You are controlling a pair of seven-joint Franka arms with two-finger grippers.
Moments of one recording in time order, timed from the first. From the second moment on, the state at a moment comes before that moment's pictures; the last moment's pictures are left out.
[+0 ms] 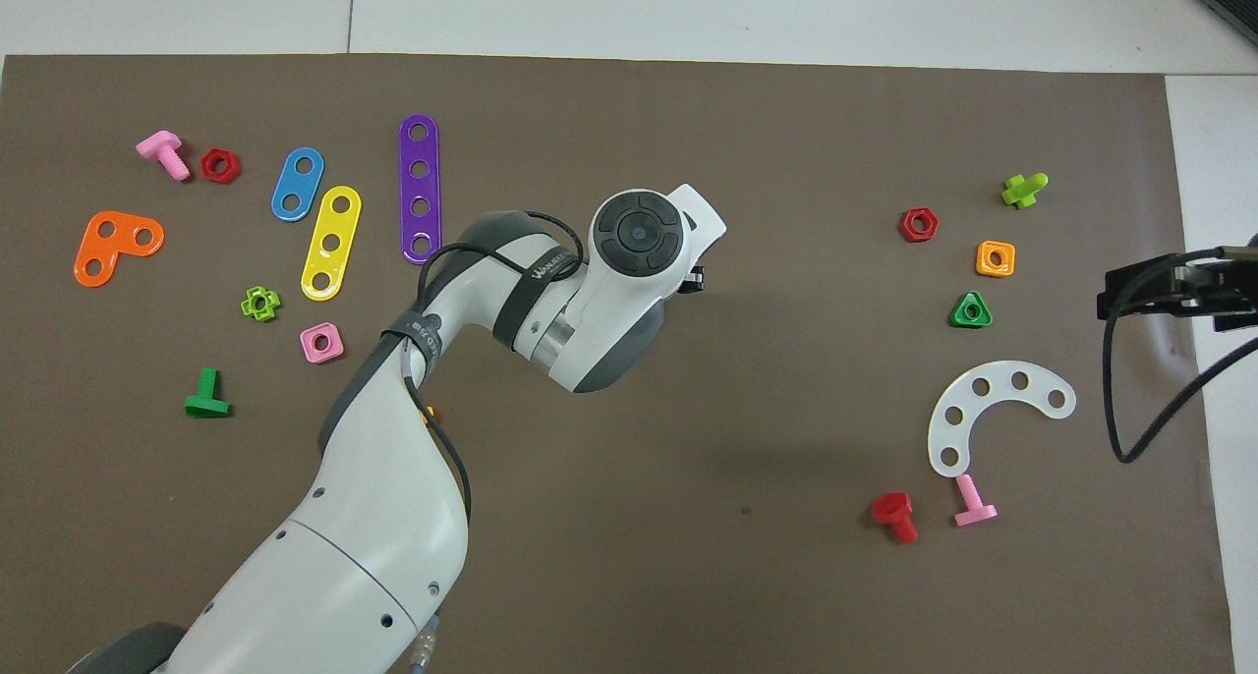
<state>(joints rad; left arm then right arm) -0.60 0.69 -0.11 -1.39 0.09 2.20 -0.59 0.01 -0.05 -0.03 -1.62 -0.02 1.55 0.10</state>
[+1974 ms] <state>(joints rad) -0.23 0.49 -0.10 -1.47 0.02 1.94 -0.23 0.15 -0.03 0.00 -1.64 -0.02 1.66 0.24</state>
